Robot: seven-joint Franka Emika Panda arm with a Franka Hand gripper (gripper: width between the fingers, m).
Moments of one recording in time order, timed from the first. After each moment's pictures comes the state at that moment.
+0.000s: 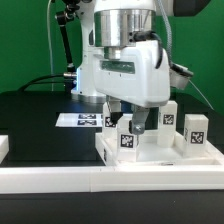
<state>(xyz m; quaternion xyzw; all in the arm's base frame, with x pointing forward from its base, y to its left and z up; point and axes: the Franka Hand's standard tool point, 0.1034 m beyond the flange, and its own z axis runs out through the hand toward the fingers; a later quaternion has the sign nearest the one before) 0.620 0.000 0.079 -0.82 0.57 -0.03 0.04</state>
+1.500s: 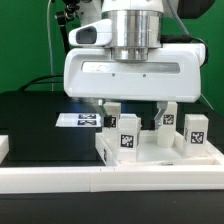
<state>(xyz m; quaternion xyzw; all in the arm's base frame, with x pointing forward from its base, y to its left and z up) 0.619 0.006 0.078 -0.99 0.16 -0.04 0.01</state>
